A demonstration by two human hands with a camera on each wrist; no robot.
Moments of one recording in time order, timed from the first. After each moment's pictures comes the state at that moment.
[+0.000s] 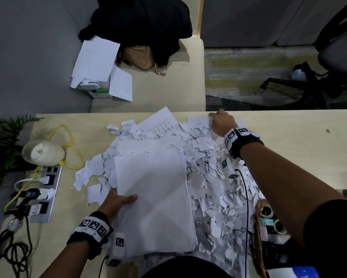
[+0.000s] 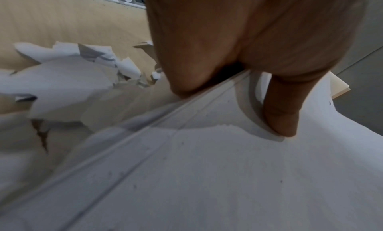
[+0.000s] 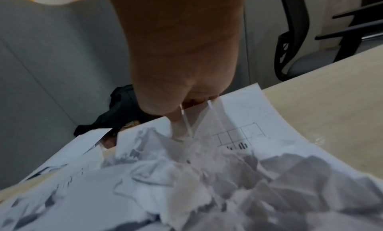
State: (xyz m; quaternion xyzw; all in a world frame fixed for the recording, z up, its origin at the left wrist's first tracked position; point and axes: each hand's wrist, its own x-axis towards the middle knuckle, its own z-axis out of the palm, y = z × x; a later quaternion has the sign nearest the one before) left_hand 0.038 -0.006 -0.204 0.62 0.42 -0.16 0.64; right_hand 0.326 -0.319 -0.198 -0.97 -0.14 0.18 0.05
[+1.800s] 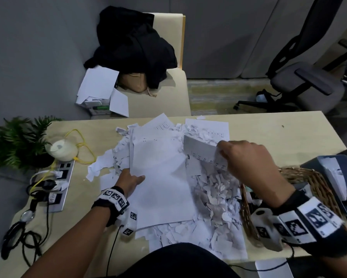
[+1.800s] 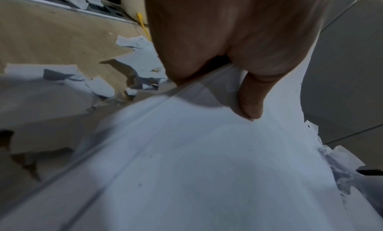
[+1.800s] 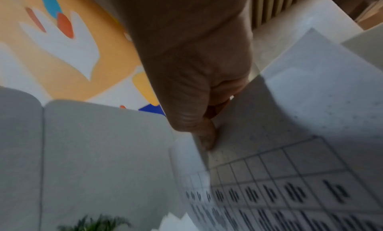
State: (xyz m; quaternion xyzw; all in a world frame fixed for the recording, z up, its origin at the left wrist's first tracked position) left_hand 0.034 0.005 -0.201 0.71 0.30 -0.16 0.62; right_hand 0.041 -0.320 0.054 -0.98 -0.18 0.05 -0.08
